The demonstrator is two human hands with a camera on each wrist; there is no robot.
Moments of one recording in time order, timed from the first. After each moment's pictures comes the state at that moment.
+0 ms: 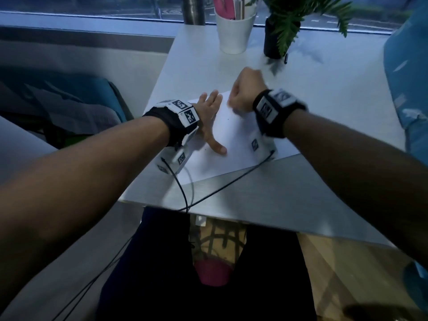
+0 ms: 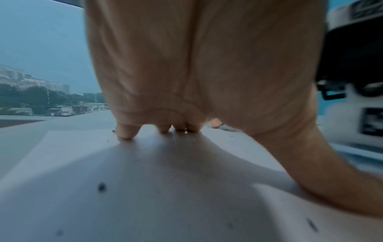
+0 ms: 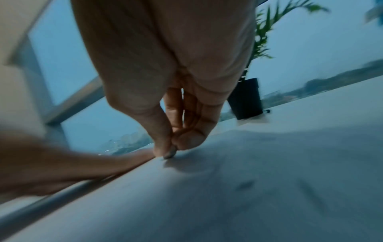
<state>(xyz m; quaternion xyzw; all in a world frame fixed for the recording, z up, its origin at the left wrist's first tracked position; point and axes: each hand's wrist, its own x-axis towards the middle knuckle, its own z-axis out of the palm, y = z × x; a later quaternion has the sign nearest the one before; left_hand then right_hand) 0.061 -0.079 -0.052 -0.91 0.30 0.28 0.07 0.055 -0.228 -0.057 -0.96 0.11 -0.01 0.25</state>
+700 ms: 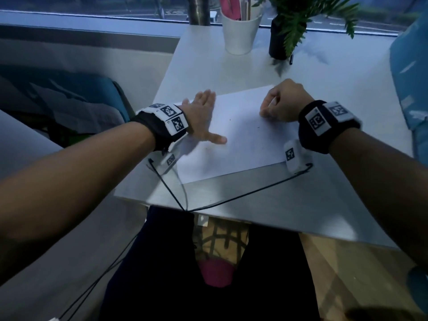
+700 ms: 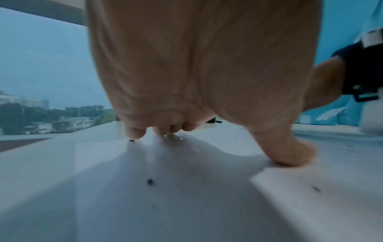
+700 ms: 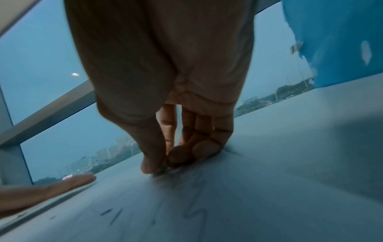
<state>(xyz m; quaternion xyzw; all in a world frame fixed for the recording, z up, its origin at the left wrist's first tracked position) 0.065 -0.054 -0.060 -0.91 0.33 0.22 0.08 0.013 -0.288 -0.058 -0.96 0.10 0.05 0.24</state>
